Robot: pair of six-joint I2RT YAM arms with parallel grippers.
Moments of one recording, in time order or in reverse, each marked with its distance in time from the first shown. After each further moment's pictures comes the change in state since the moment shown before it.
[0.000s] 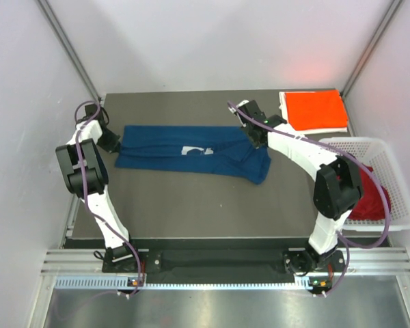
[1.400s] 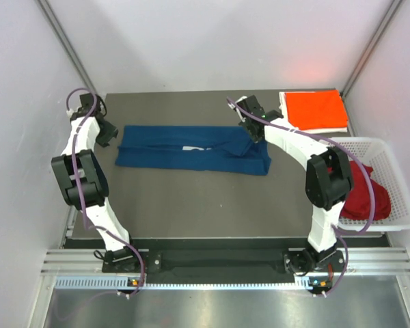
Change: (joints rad) left arm -0.040 -0.177 0.008 -0.053 -0.128 0.027; right arm -0.052 0.121 0.084 0.054 -0.030 -0.065
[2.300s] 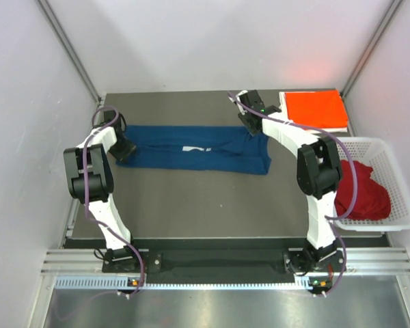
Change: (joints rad) left arm -0.090 0.052 -0.222 0.097 0.042 -0.017; right arm -0.063 0.160 0.126 0.097 -0.045 -0.054
